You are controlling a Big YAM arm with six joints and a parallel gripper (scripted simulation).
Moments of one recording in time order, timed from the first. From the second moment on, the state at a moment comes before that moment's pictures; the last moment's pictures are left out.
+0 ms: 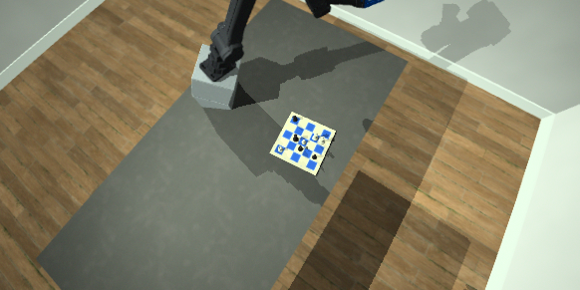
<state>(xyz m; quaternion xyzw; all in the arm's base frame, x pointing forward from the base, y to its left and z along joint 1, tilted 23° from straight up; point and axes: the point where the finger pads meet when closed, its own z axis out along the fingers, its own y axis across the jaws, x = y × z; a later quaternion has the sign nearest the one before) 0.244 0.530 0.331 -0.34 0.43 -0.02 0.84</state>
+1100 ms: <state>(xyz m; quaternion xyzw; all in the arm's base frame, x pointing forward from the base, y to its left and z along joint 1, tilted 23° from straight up) 0.344 0.473 0.265 -0.43 0.50 -0.07 0.75</state>
